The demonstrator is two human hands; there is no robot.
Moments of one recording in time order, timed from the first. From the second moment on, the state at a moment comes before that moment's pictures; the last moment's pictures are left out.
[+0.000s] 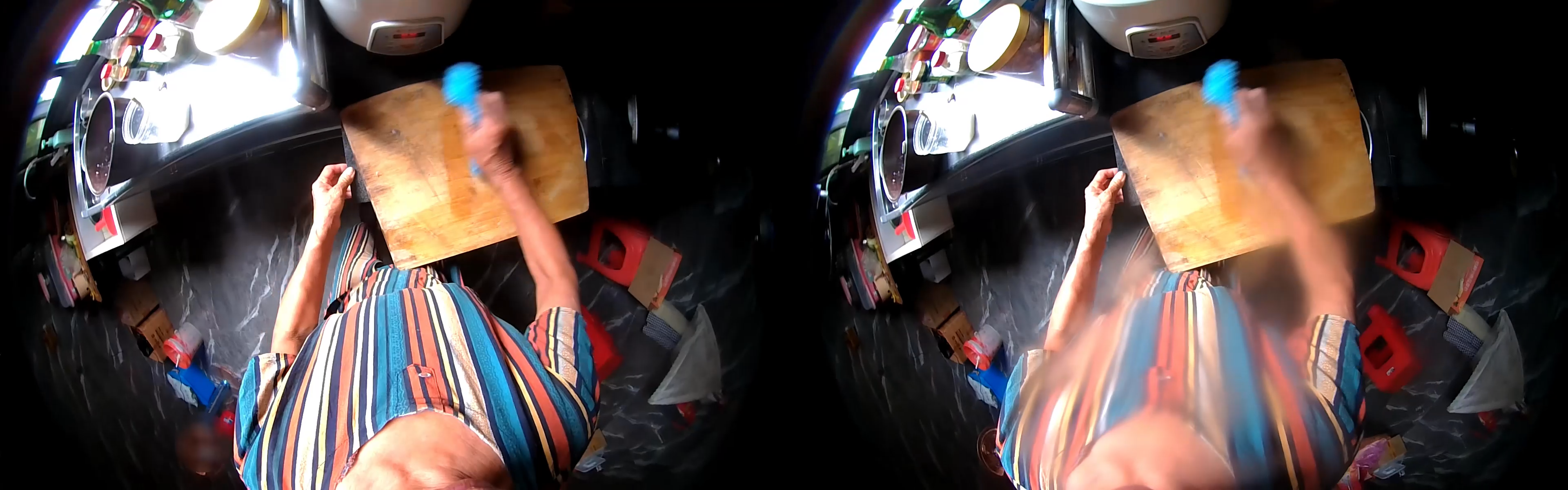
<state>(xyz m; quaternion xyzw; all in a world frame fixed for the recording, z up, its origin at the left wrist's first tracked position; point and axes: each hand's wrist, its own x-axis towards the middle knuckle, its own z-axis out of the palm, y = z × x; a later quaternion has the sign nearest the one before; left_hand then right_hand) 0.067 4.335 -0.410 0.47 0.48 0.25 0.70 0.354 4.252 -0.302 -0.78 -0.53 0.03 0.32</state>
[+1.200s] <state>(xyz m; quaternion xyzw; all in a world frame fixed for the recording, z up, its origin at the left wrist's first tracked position) 0.031 4.265 -0.414 0.17 0.40 0.24 0.87 0.429 4.200 -0.309 -0.82 -0.50 -0.04 0.28</state>
